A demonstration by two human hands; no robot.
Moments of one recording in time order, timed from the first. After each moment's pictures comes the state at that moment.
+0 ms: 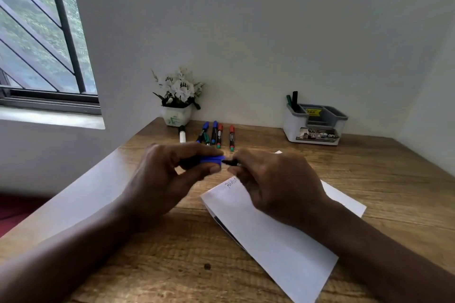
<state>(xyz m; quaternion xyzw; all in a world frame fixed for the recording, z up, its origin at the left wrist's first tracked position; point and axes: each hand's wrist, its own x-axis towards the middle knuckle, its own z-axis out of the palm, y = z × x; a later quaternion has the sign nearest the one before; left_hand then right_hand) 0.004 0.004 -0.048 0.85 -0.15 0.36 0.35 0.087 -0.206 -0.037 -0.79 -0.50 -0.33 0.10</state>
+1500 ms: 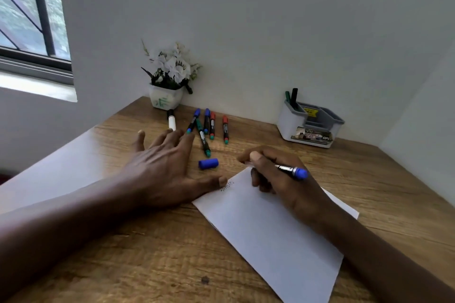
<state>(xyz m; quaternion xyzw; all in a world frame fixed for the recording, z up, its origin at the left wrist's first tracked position) 0.036 0.017 -0.050 0.99 0.09 0.03 0.10 0.107 -0.211 -0.048 -0.81 -0.35 0.02 0.47</state>
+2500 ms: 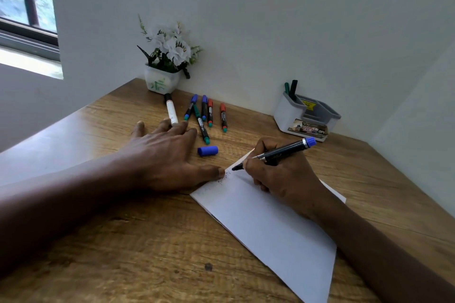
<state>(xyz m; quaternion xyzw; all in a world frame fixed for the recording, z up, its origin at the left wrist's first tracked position) 0.041 0.016 -0.043 0.99 0.07 -0.07 0.08 0.103 -0.200 -0.045 -0.80 -0.33 0.03 0.50</state>
